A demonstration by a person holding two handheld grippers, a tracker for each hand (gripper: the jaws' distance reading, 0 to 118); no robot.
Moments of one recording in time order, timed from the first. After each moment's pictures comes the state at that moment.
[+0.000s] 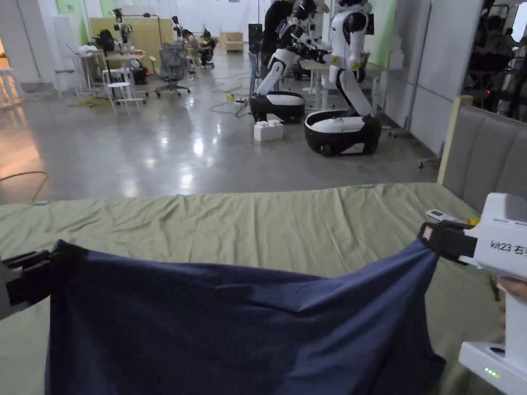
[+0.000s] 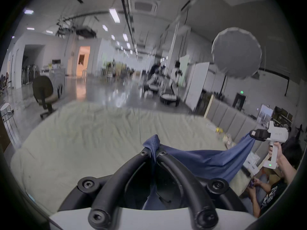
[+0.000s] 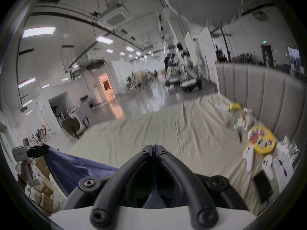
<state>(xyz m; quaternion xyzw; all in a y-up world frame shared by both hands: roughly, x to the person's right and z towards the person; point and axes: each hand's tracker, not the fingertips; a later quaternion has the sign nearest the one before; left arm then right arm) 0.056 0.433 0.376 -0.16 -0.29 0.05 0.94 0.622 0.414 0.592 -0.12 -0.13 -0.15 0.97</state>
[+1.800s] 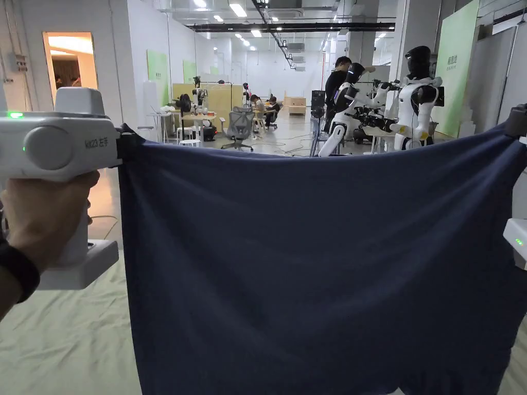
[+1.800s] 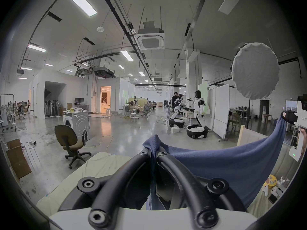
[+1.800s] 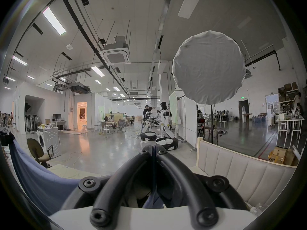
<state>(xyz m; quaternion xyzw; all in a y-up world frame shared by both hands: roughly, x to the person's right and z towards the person) 0.115 0.583 0.220 -0.03 -0.16 0.00 0.99 0.621 0.608 0.423 0.06 -0.28 0.03 0.96</state>
